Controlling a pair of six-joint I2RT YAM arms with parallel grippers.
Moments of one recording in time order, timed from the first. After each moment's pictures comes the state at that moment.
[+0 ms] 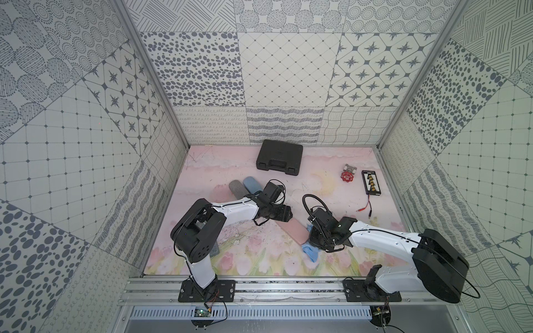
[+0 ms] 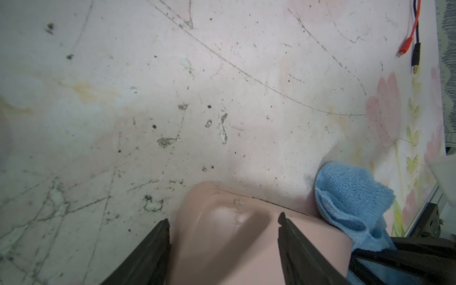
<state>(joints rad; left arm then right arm) -0.71 1.75 0.96 -0.21 0.28 -0.46 0.81 1.36 0.65 -0.53 -0.01 1.20</state>
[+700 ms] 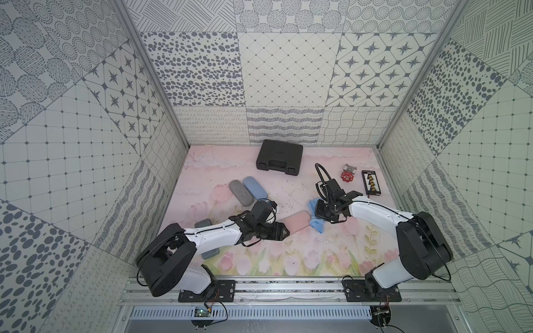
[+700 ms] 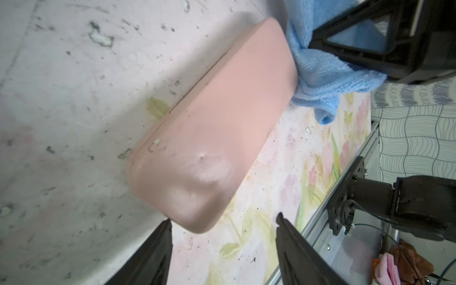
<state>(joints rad) -0.81 1.40 0.63 -0.11 0.36 -0.66 0.46 1.54 0.90 -0.57 -0.08 0.74</state>
